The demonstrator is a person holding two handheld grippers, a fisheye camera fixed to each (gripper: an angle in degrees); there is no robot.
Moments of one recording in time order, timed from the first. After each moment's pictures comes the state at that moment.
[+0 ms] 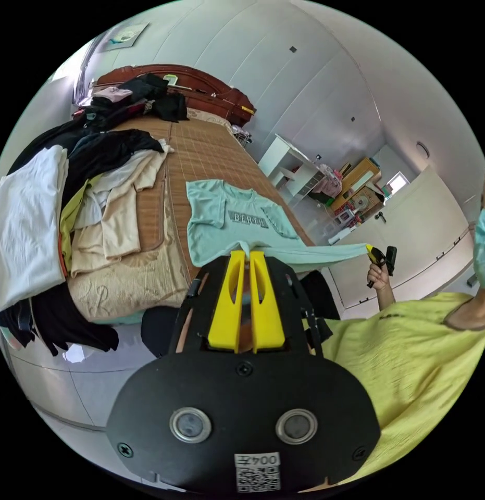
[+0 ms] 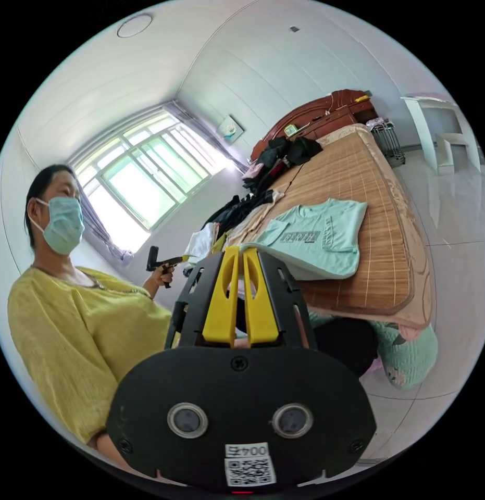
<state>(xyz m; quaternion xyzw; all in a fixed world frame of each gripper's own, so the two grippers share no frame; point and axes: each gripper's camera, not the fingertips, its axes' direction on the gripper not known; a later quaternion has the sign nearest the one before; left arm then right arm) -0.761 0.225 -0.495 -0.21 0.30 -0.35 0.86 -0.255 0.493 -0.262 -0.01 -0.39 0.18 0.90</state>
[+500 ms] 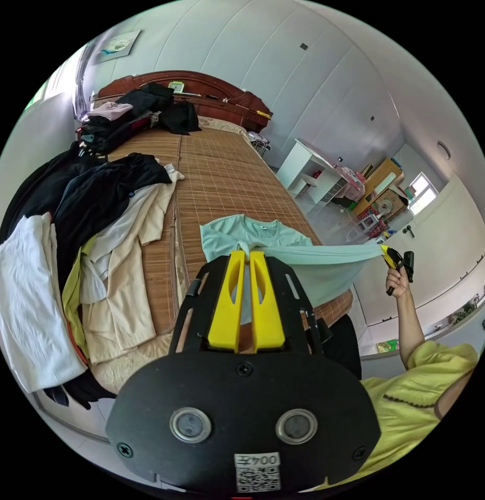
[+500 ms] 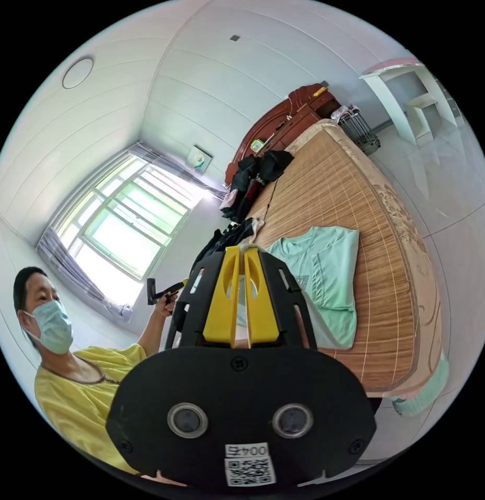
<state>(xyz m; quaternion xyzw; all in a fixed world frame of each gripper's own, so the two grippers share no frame) -0.832 0.155 -0.230 -0.25 0.23 -0.33 0.88 -0.175 0.365 -0.148 -0.02 -0.37 0.30 0.88</state>
